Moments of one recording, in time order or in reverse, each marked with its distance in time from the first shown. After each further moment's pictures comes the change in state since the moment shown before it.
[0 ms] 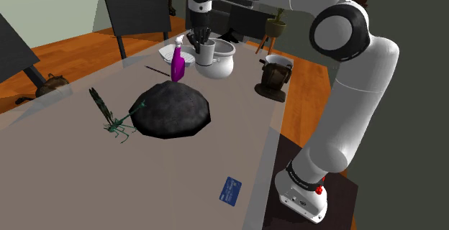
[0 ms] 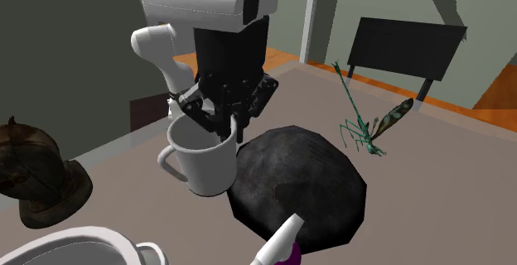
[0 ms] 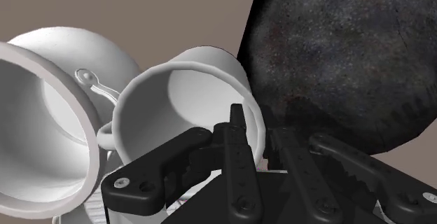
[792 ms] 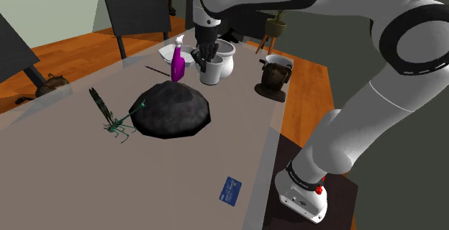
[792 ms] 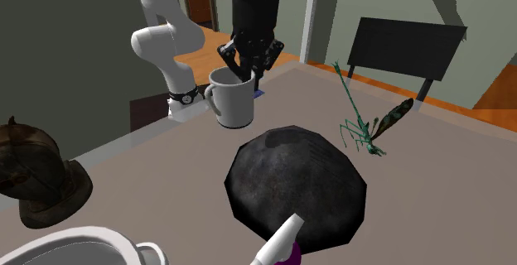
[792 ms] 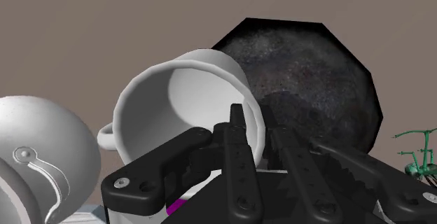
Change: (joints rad) arm 0.091 -0.372 0.084 -0.458 0.027 0.076 0.173
